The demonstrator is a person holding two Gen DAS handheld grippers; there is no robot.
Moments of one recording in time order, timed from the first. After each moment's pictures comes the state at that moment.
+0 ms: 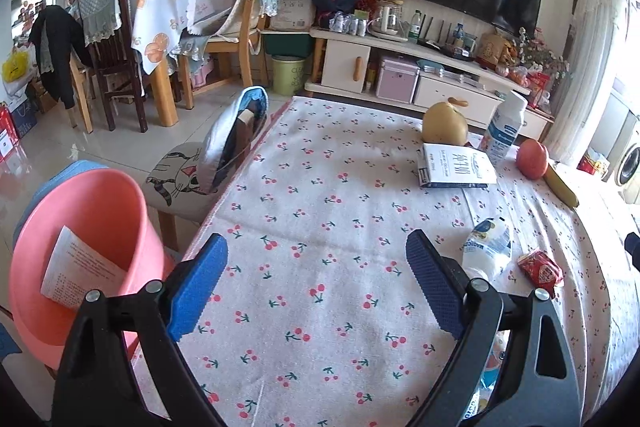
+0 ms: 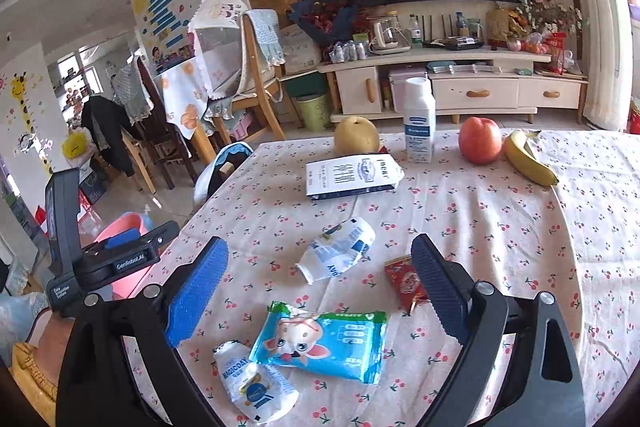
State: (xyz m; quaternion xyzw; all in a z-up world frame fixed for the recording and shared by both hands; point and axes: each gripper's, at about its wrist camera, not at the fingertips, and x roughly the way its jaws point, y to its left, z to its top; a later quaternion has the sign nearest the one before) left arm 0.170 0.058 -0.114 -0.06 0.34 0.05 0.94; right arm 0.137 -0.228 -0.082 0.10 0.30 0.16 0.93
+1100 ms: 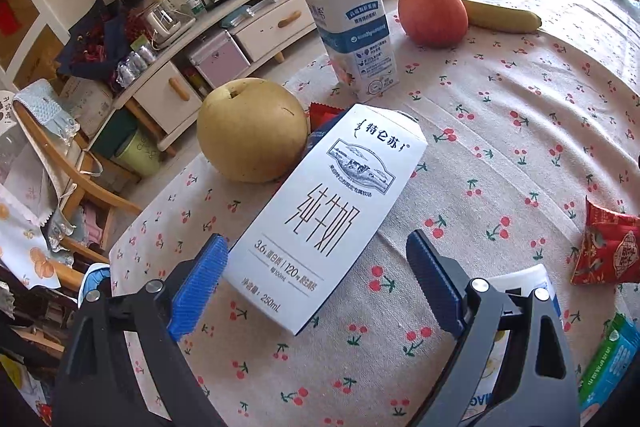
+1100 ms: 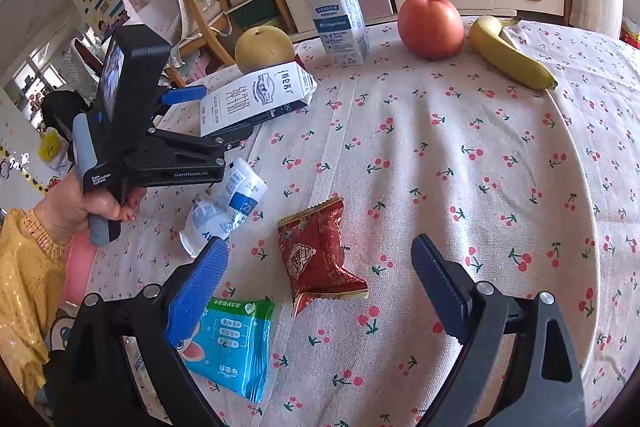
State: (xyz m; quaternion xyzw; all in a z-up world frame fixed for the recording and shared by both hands) left arm 0.365 -0.113 -0.174 0.30 0.38 -0.20 0.85; right arm 0.216 -0.282 -0.161 0.13 0.46 0.14 0.87
